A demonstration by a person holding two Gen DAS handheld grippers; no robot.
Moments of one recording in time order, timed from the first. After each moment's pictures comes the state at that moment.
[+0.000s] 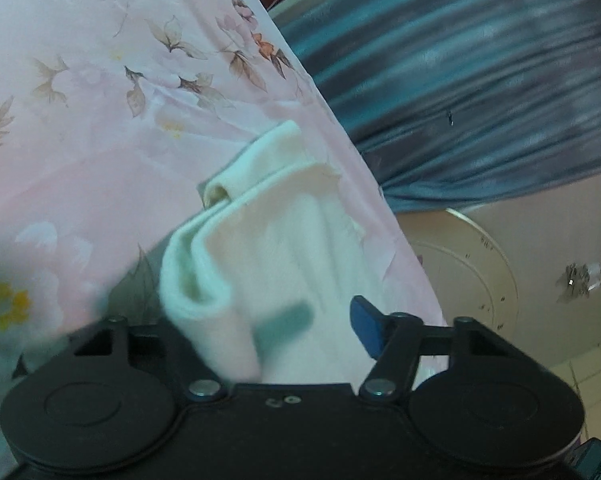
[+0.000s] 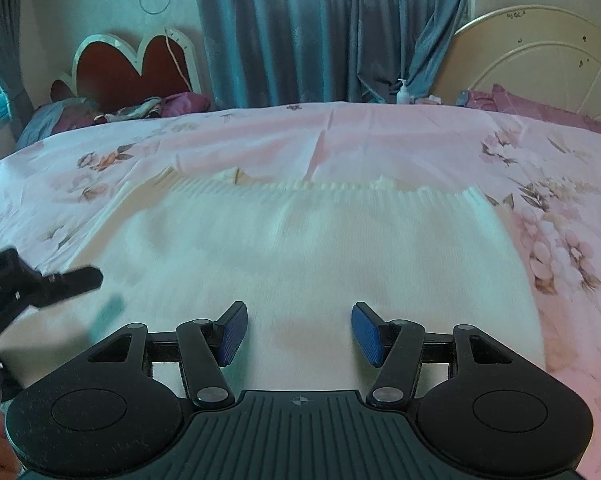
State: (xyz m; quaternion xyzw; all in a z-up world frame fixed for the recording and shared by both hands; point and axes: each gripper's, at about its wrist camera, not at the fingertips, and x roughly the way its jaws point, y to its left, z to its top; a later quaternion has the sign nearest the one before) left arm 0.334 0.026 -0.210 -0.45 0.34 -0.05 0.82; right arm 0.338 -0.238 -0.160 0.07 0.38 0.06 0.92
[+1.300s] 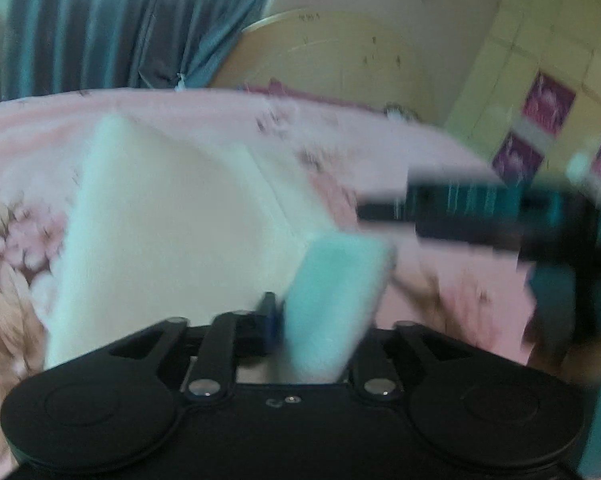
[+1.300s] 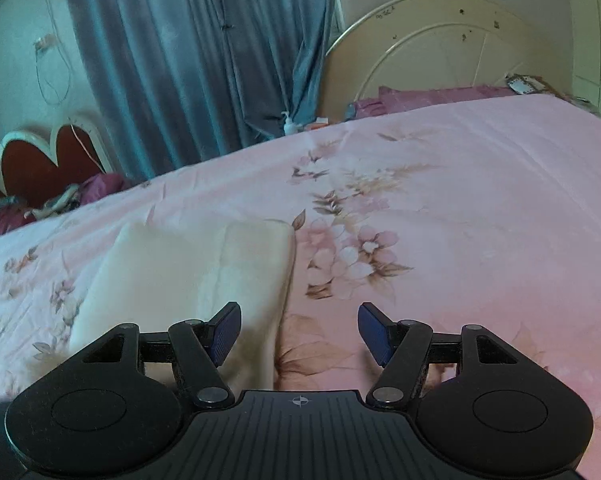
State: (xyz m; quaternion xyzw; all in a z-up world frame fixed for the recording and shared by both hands) left arm 0.291 -0.227 -0.169 -0.01 0.38 -0.32 0.87; right arm 0.278 -0.408 -0.136 0.19 0.33 -0.04 0.93
